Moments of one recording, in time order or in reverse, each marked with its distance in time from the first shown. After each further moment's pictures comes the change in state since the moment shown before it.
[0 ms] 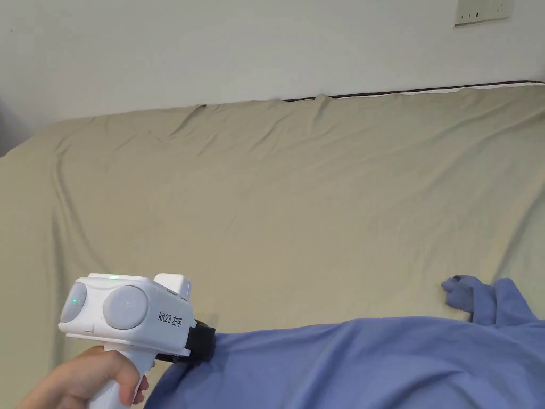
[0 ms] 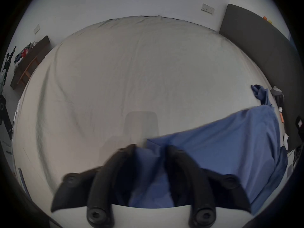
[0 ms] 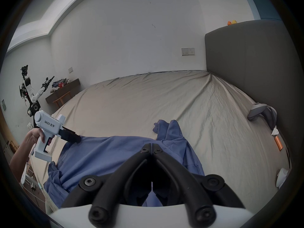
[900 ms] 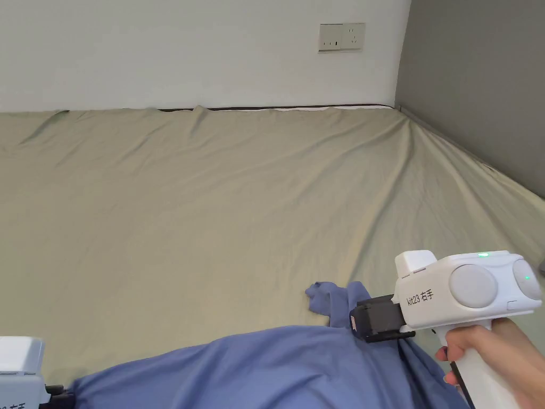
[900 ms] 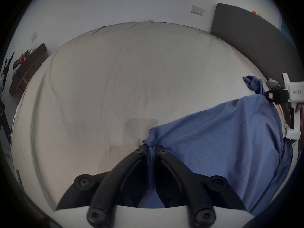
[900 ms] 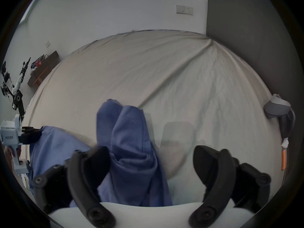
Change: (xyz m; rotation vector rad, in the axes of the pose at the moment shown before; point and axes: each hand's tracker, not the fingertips) left arm 0.035 -0.026 -0.009 0.069 0.017 -0.065; right arm 0.092 0.023 -0.188 -0.430 -0.073 -0.004
